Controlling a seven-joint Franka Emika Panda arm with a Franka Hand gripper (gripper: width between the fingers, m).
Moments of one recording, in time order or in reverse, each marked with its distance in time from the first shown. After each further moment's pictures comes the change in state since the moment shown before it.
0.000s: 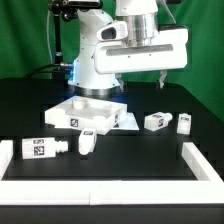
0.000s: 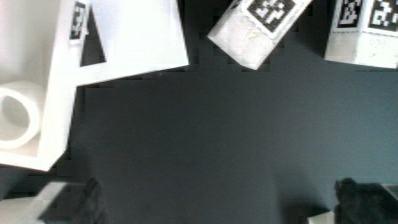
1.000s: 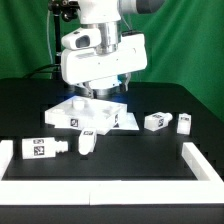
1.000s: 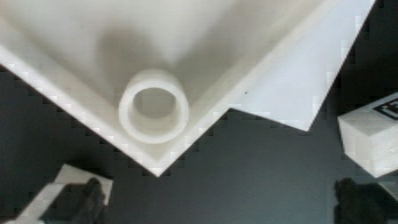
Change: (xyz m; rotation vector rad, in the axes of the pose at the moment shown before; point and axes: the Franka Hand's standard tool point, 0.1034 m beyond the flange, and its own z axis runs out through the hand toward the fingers) arm -0.011 0.081 0.010 -0.016 0.028 -0.532
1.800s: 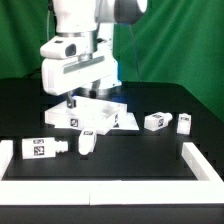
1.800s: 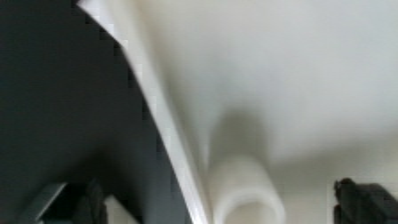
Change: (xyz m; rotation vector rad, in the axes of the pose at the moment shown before) arm -0.044 0.067 0.028 -0.040 -0.041 -0.520
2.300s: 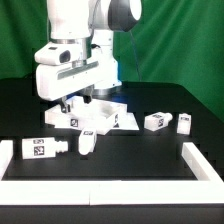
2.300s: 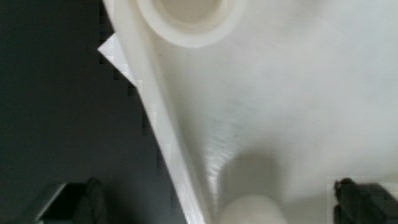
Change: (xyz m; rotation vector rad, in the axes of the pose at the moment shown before) arm -0.003 0.009 0.008 -0.016 -0.020 -0.082
